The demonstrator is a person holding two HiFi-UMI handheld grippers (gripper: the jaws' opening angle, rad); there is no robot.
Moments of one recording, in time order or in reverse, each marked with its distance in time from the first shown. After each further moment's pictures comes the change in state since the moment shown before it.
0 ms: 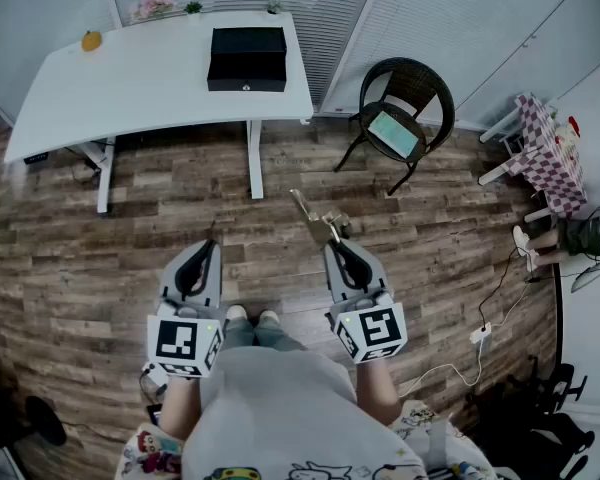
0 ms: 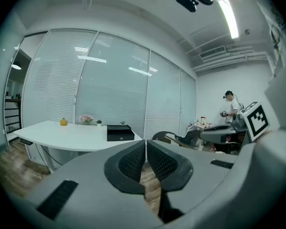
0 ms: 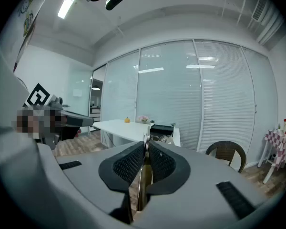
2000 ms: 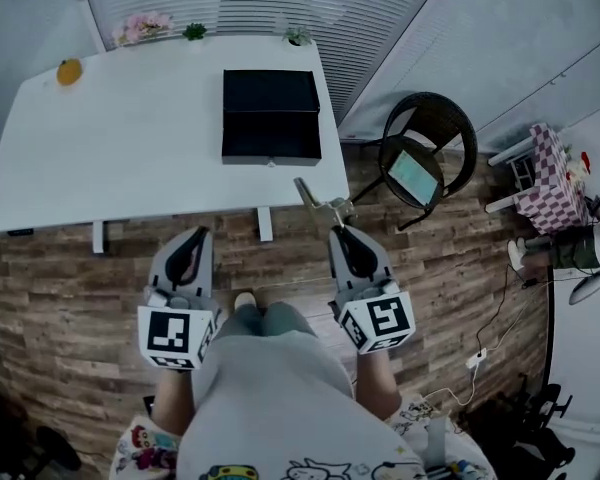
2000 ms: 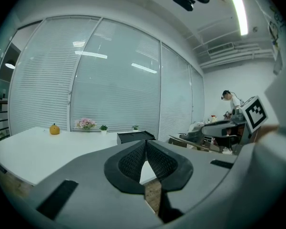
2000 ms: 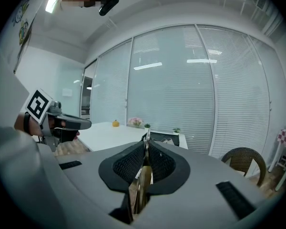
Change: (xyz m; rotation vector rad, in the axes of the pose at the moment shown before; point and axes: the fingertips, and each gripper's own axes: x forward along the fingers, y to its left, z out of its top) left arm 0.229 0.211 0.047 -0.011 0.040 0.001; right arm 0.302 -0.063 0.055 0.037 0.012 -0.006
